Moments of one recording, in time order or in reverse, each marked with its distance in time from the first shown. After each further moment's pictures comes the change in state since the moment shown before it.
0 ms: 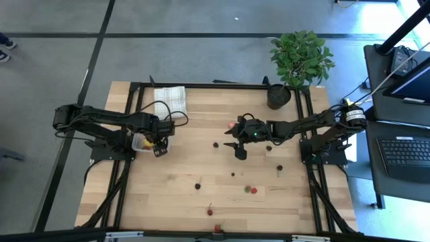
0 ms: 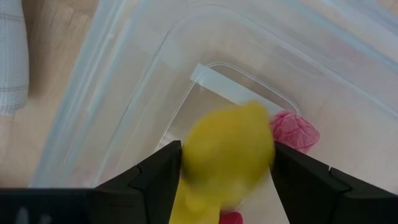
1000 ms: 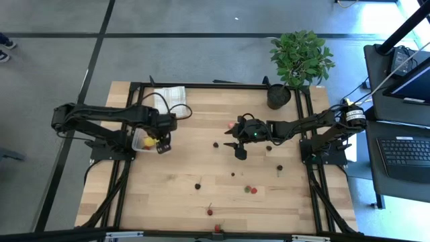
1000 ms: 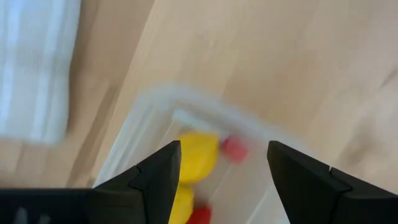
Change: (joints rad) left arm -0.033 -0.026 0.251 -0.148 0.024 0.007; right arm 0.000 0.000 0.000 0.000 0.000 0.002
